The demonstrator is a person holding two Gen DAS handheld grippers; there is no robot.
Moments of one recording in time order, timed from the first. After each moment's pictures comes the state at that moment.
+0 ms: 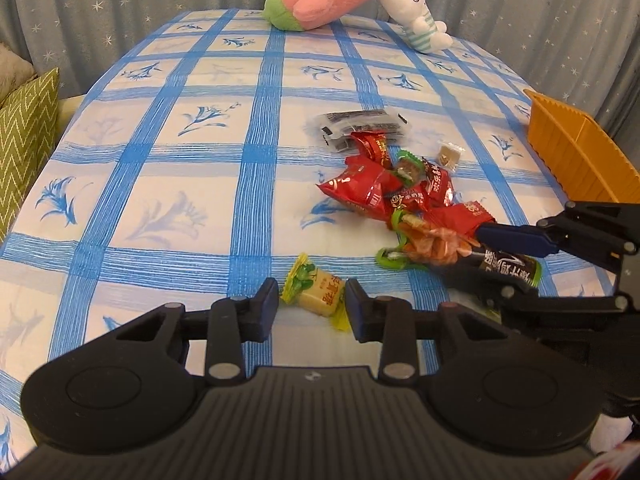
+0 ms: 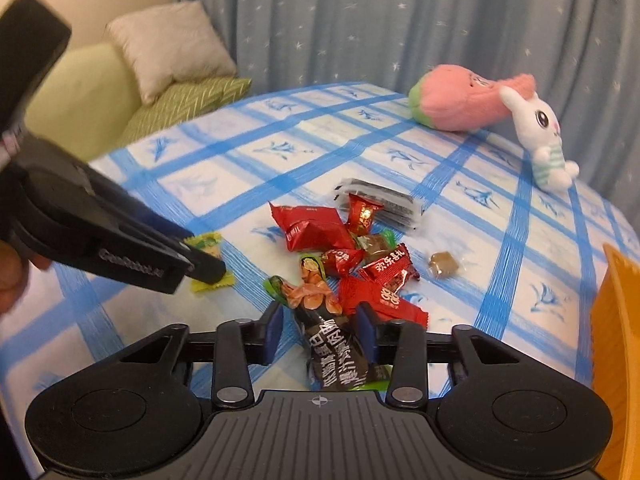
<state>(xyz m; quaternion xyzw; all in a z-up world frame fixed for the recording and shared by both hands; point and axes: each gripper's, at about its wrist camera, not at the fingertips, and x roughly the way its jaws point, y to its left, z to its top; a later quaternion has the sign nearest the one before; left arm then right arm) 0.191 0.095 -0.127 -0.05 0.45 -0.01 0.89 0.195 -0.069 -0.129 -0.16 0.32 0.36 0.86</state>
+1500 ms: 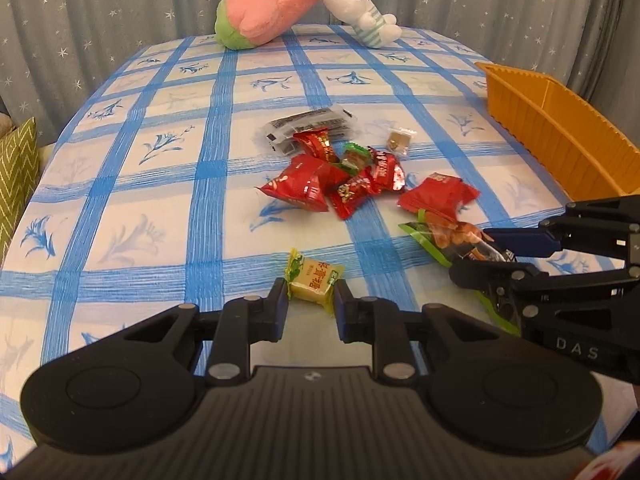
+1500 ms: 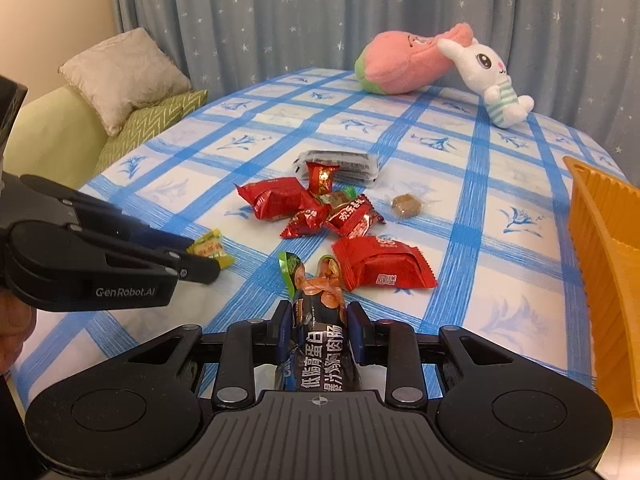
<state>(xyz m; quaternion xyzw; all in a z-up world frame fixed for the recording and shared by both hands) 0.176 0.057 -0.124 0.01 0.42 -0.05 0.90 0.180 -0.110 -0.131 -0.07 0.36 0.30 0.88</state>
